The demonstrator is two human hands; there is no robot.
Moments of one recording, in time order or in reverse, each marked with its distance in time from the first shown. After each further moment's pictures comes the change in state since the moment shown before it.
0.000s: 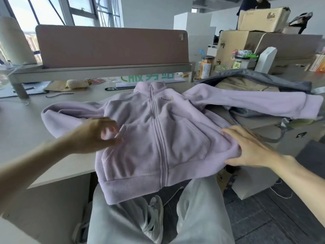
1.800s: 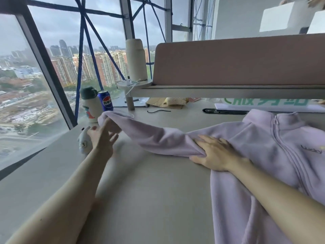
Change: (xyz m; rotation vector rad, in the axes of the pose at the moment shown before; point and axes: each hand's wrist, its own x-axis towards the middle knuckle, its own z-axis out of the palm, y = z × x) left_hand -0.067 -0.308 -0.001 -1.295 1.321 -1.128; right_hand 0.368 -0.344 0.097 0.087 -0.188 -0.375
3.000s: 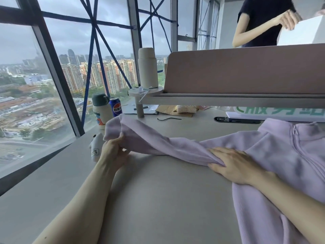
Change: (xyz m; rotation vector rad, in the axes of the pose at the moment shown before) left_hand 0.011 -0.004 -0.019 -0.160 -0.164 -0.200; right_hand 0.000 0.001 0.003 0.022 0.071 -0.063
